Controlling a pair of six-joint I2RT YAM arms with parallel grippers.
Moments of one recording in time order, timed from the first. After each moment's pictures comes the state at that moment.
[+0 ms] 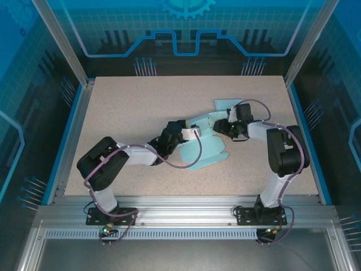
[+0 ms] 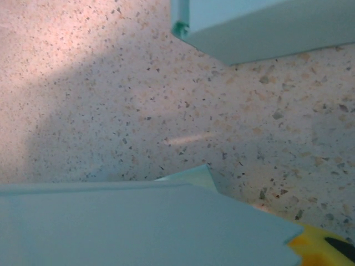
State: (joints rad) left arm -0.72 1.77 0.83 0.60 -0.37 0.98; right arm 0.14 1.83 0.98 -0.11 -0.46 0.45
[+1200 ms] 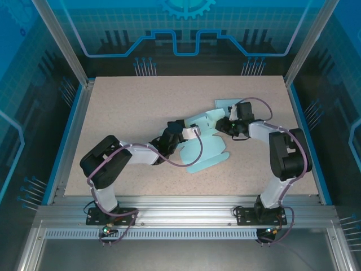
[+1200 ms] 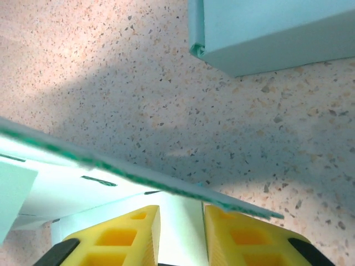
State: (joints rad) left arm -0.71 1.81 0.84 0.60 -0.43 0.99; right arm 0.16 1.75 0.97 -0.12 -0.43 0.49
